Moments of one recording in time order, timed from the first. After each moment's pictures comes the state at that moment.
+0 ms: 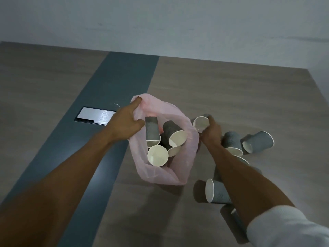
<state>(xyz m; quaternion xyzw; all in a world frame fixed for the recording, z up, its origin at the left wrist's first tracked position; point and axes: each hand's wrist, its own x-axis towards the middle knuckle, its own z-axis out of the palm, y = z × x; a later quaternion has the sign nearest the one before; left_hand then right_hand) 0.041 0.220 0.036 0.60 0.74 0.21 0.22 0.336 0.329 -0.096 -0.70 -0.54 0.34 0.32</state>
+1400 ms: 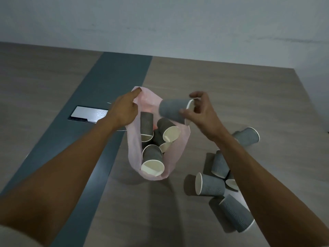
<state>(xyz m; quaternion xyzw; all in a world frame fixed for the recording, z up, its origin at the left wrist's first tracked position) 0.066 0.246 0.054 0.62 0.74 0.19 0.17 0.350 0.291 0.029 -0.41 -0.63 0.54 0.39</state>
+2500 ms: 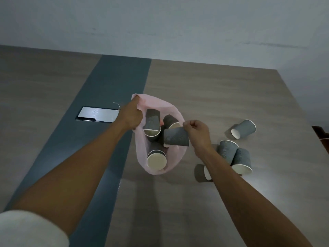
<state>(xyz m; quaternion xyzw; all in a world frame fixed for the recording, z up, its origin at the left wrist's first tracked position) 0.033 0.201 0.046 0.56 0.76 0.21 0.25 0.280 0.194 0.000 -0.64 -0.44 0.48 0.41</state>
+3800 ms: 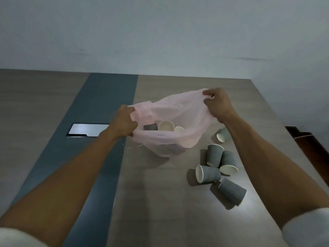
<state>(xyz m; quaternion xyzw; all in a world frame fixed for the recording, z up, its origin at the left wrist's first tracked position) 0.032 0.196 0.078 0.63 0.70 0.22 0.24 0.362 0.265 0.123 -0.65 -0.62 0.26 0.36</state>
